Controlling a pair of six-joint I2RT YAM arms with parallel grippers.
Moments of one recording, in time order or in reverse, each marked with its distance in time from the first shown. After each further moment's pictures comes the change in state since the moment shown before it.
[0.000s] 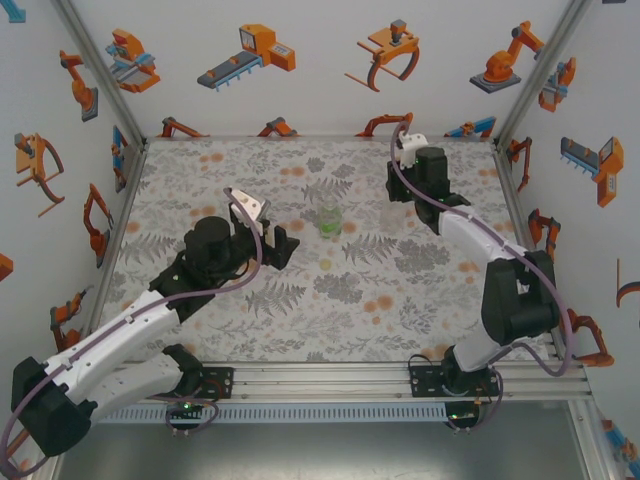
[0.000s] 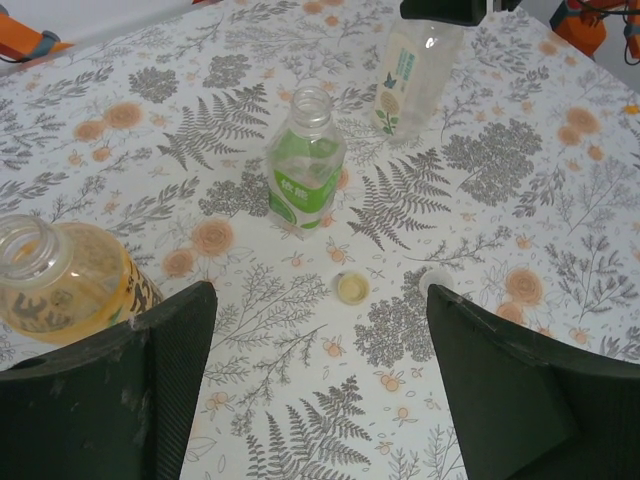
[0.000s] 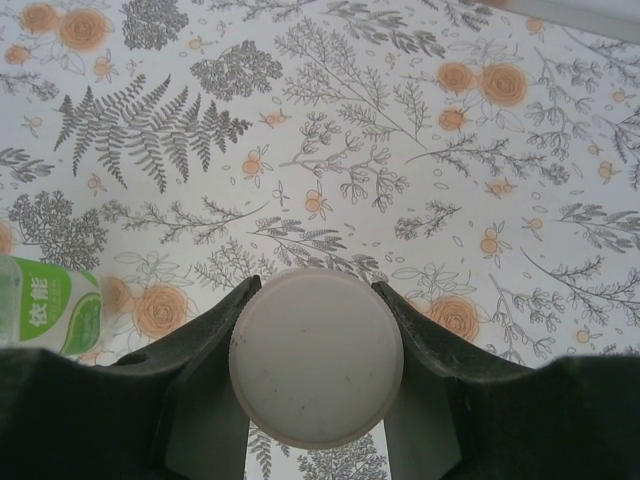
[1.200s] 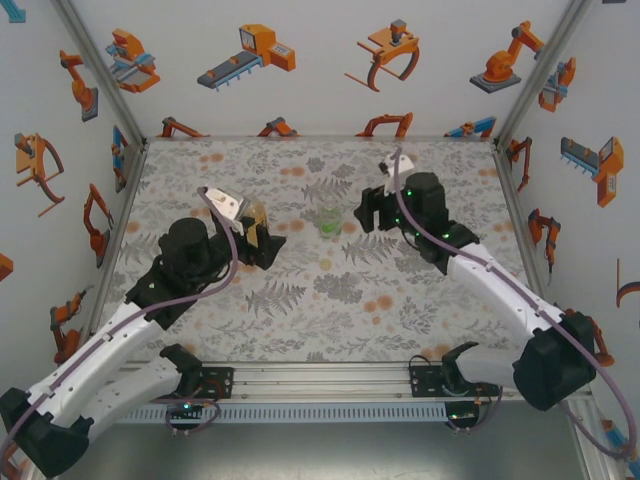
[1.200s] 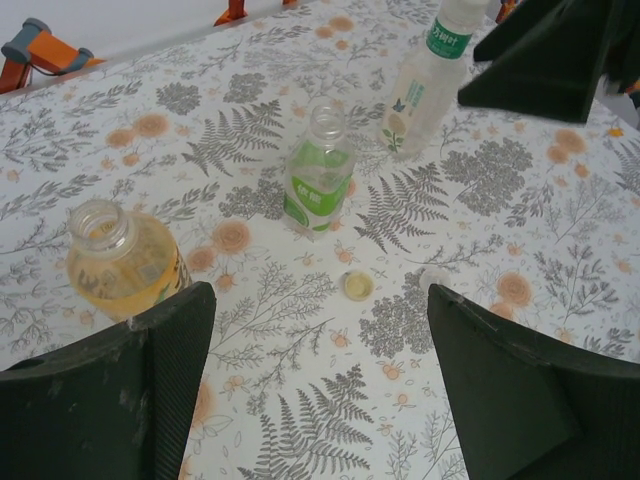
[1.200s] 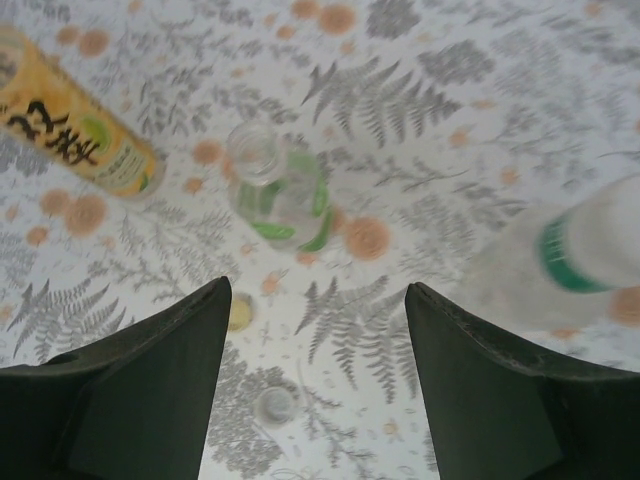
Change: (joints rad) left arm 0.065 -0.135 0.030 -0.133 0.040 -0.008; right arm 0.253 -0.354 -0.177 -0.105 -0.066 0.138
